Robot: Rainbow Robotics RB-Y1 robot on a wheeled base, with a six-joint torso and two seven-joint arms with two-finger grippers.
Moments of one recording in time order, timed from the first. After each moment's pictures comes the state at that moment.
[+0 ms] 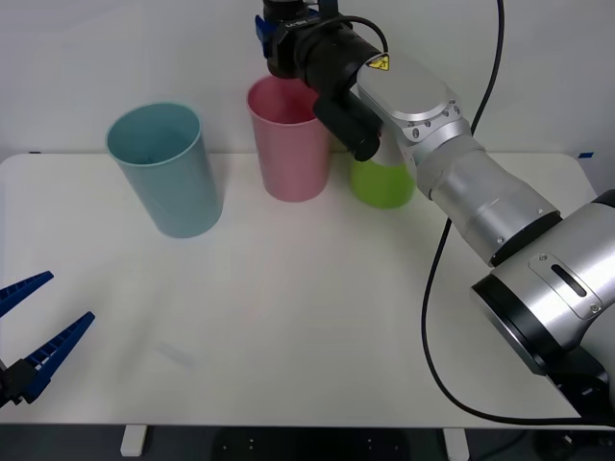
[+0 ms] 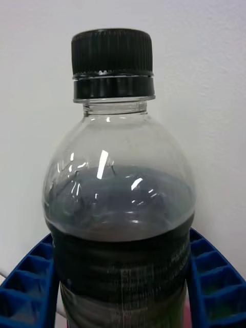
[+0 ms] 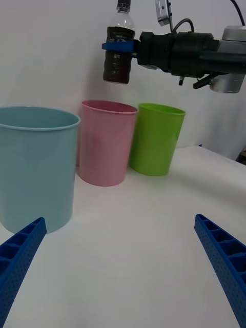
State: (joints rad) right arm -1.20 -0.16 0.38 -0.71 1.25 -0.04 -0.27; left arm 0.35 0.40 0.52 -1.66 -0.96 -1.22 0.00
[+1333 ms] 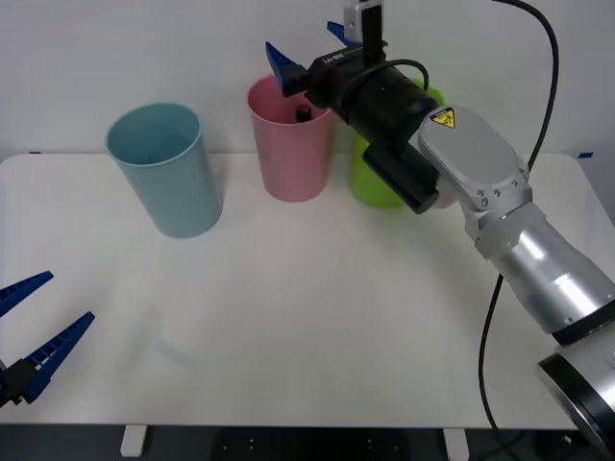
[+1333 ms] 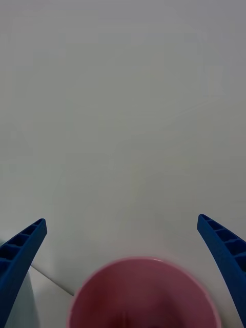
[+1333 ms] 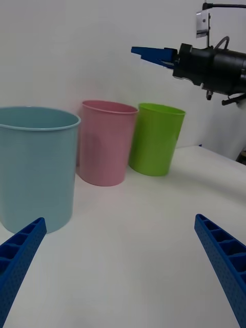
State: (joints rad) right arm -0.83 -0.32 0.38 -1.23 1.25 -0.14 -0.27; left arm 0.35 0.40 0.52 -1.66 -0.96 -1.22 0.00
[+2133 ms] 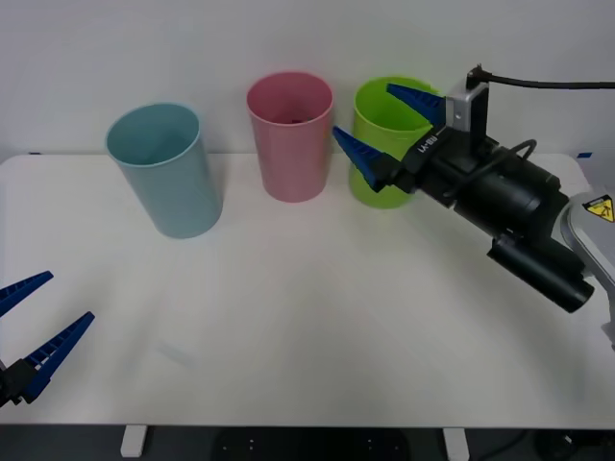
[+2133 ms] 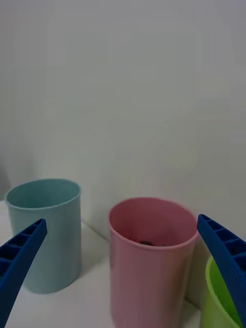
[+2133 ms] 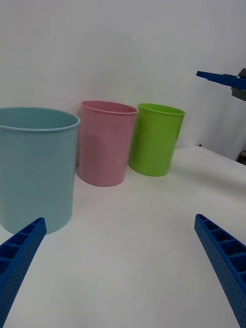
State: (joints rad) right arm -0.33 -0.58 0.21 -1.76 1.17 -0.44 -0.19; left arm 0.35 0.40 0.52 -1.66 -0.96 -1.22 0.00
